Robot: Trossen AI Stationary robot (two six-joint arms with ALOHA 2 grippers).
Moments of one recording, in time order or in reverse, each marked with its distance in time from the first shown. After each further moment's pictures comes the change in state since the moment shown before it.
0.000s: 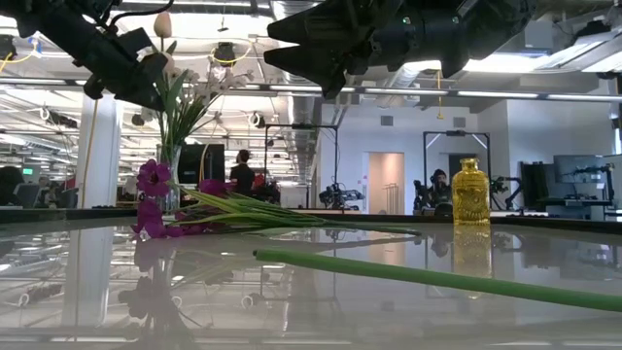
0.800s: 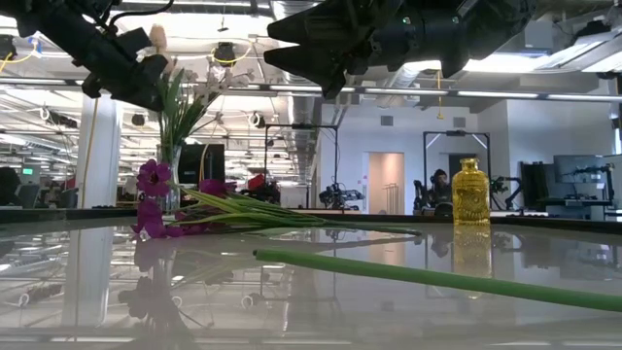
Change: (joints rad) left arm 0.000 0.000 0.001 -0.002 -0.031 0.014; right arm 0.000 0.000 0.000 0.000 -0.001 0.000
